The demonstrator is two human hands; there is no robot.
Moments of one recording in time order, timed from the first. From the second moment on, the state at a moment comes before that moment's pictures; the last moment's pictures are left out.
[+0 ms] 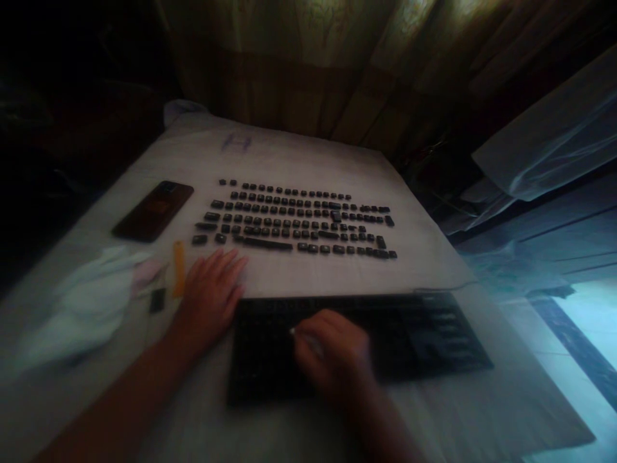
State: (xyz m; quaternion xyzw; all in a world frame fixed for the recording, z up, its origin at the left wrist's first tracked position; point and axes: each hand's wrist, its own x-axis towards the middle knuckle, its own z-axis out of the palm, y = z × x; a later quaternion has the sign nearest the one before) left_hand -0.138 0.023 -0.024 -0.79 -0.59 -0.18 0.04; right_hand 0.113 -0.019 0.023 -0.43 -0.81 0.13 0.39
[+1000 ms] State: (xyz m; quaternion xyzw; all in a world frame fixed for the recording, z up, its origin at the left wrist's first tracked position) left_hand -0.135 0.020 -0.026 -0.78 -0.59 -0.19 0.05; right_hand 0.111 -0.020 0.005 -0.43 -0.83 0.10 0.34
